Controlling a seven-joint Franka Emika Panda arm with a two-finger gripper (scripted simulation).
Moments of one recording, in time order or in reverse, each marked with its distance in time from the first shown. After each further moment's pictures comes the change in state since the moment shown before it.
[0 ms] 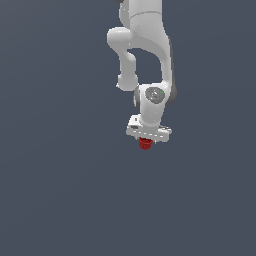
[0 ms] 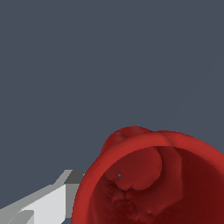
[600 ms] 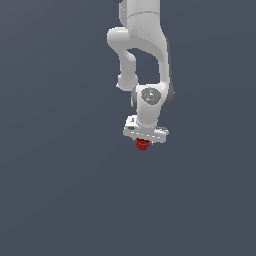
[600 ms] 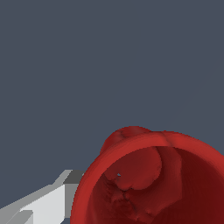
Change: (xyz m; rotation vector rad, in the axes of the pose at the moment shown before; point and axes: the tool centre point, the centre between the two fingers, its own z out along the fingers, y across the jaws) arm 0.008 0.013 0.000 0.000 -0.002 -0.002
